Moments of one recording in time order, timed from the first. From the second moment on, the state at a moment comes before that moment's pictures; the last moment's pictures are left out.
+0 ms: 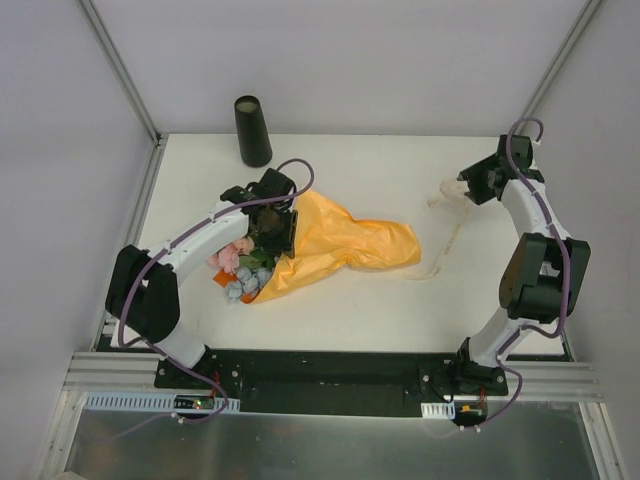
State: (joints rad) left arm -0.55 1.59 1.24 -0.84 0.12 -0.47; right arm -0.14 1.73 1.39 -0.45 -0.03 0.91
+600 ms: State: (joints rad) left arm -0.55 1.29 1.20 -0.85 0.10 -0.36; right arm -0.13 1.44 1.01 -0.79 0.00 1.12
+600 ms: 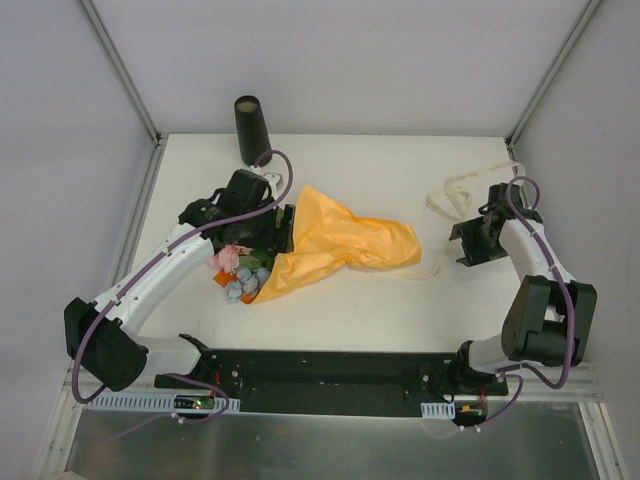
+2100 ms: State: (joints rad) left arm -0.55 1.22 1.16 -0.86 -0.10 -0.34; right arm -0.01 2.14 1.95 -0.46 -0.22 1.02
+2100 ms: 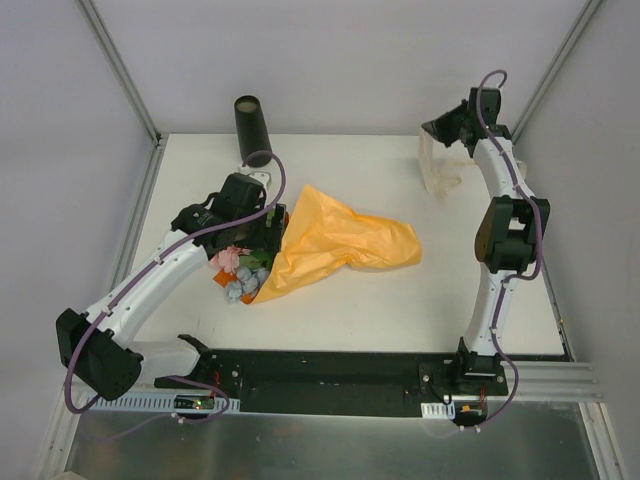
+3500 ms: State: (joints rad) left arm -0.55 1.22 1.15 -0.86 -0.16 -0.34; right arm -0.06 2.56 2.15 -0.27 0.04 1.22
